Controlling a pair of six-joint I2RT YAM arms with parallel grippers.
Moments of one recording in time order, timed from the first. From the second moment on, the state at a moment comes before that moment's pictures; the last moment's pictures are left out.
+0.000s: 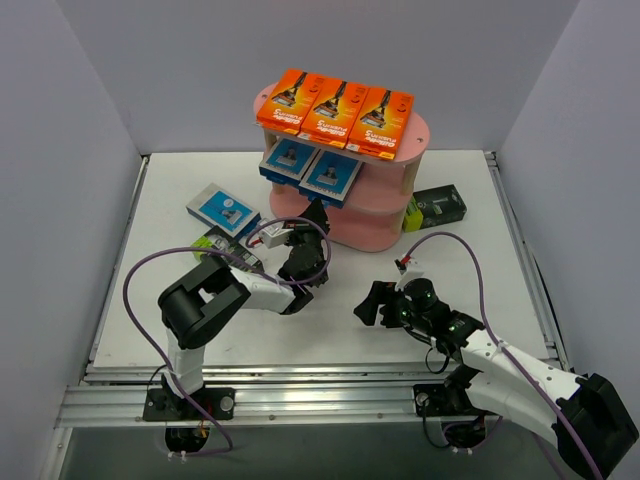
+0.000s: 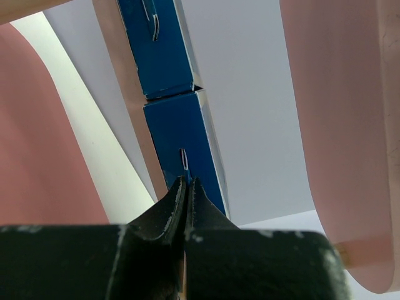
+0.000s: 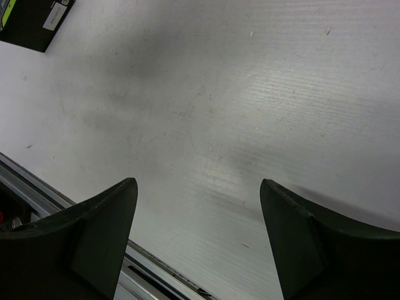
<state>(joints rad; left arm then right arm) -0.91 1.93 0.94 1.28 -1.08 -1.11 0.65 0.86 0.27 -0.02 -0.06 0.66</state>
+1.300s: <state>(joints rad) -0.89 1.95 0.96 1.28 -1.04 -1.17 0.65 0.86 0.27 -0.02 -0.06 0.66</state>
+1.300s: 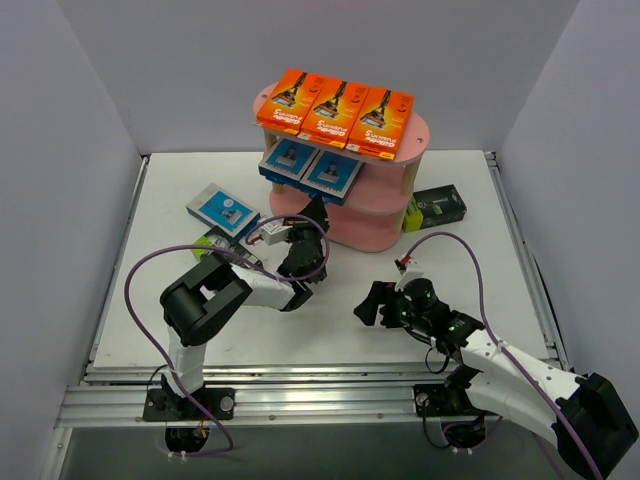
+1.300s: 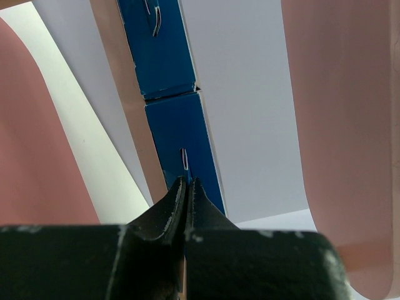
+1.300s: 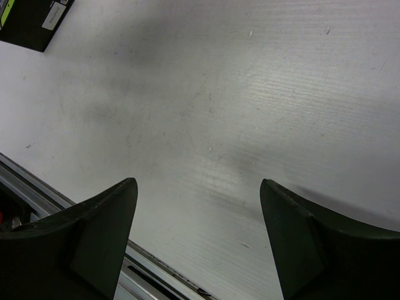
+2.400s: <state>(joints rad) -0.86 1.96 0.94 1.29 -0.99 -1.16 0.65 0.86 0.27 -0.01 -0.06 0.66</state>
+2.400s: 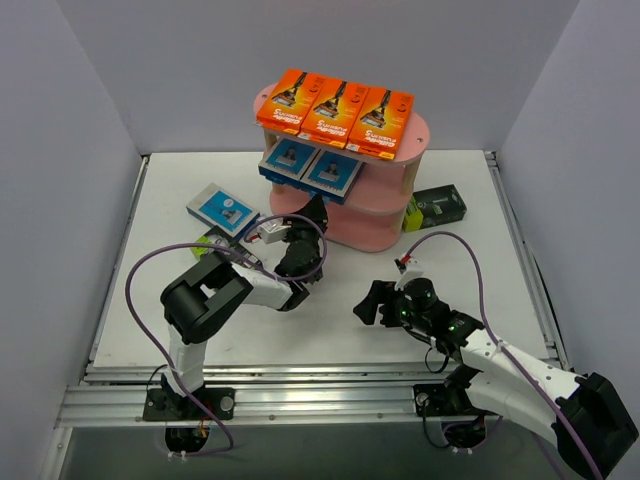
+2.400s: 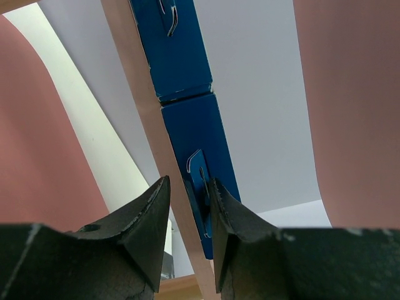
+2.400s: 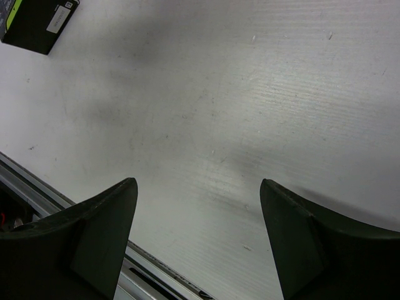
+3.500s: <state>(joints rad) -0.86 1.87 0.86 1.29 -0.92 -1.12 0.65 0.86 0.27 -0.01 -0.06 0.66</state>
